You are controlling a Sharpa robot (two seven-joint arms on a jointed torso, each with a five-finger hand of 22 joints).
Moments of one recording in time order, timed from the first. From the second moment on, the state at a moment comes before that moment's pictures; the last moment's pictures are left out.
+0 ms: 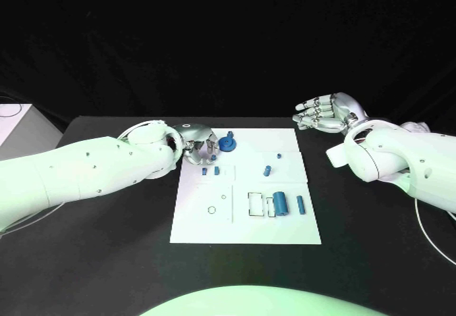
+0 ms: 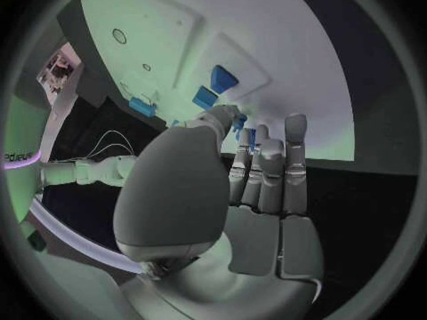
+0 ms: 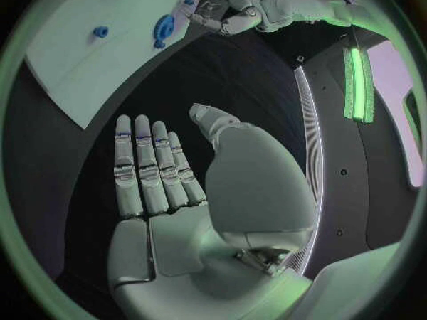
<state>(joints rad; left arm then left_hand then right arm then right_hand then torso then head) 1.25 -0.73 -0.12 1.30 -1.50 -0.14 -0.04 1.50 -0.27 0.38 0.25 0.42 0.87 0.08 0.21 0.43 0.83 0.13 0.51 0.31 1.18 0.06 1.33 0.94 0.17 1.04 0.15 0.87 1.04 1.34 -0.78 -0.18 1.37 -0.49 -0.51 0.19 1.32 -0.23 0.41 0.12 0.28 0.84 0.21 0.23 0.21 0.99 0.17 0.27 0.06 1.06 0.13 0.08 0.37 0.18 0.99 0.25 0.07 0.07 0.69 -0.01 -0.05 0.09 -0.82</state>
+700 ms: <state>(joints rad) 1.25 -0.73 -0.12 1.31 -1.48 -0.15 -0.02 1.51 -0.25 0.37 0.28 0.42 0.96 0.08 0.24 0.44 0.69 0.12 0.80 0.43 1.18 0.06 1.37 0.93 0.17 1.04 0.15 0.87 1.06 1.34 -0.78 -0.18 1.37 -0.49 -0.51 0.19 1.31 -0.22 0.41 0.12 0.28 0.84 0.22 0.23 0.21 0.99 0.18 0.27 0.06 1.06 0.13 0.08 0.36 0.18 0.99 0.25 0.07 0.07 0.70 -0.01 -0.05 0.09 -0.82</state>
